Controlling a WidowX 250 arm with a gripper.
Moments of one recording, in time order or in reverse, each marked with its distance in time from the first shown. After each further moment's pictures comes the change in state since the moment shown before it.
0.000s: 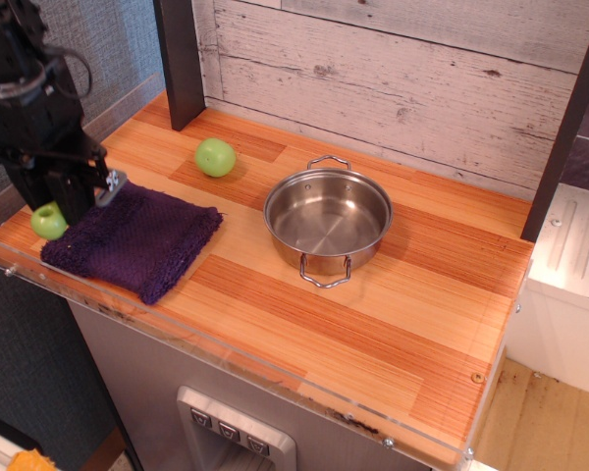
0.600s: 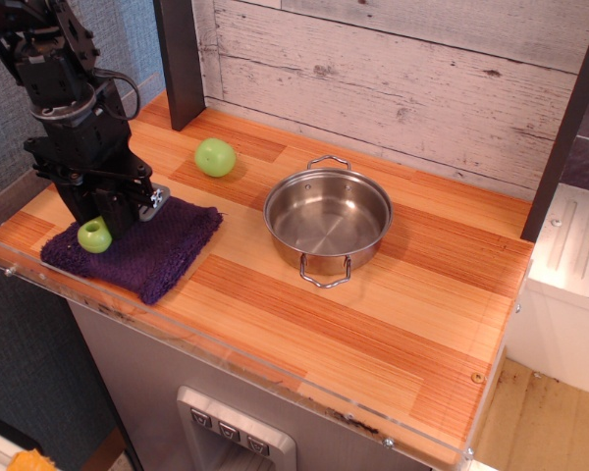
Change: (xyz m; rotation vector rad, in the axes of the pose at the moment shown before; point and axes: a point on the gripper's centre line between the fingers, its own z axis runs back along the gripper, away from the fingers) arm 0.010 -0.025 -0.014 -0.033 -0.002 -0.047
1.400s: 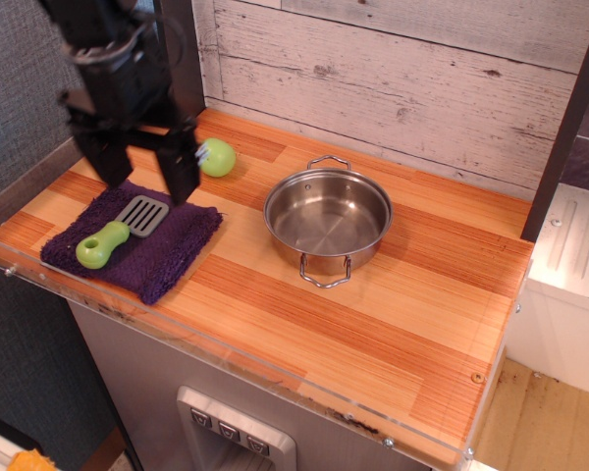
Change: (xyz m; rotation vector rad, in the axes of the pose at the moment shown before) arm 0.016 -0.045 0.048 -0.026 -0.060 -0.025
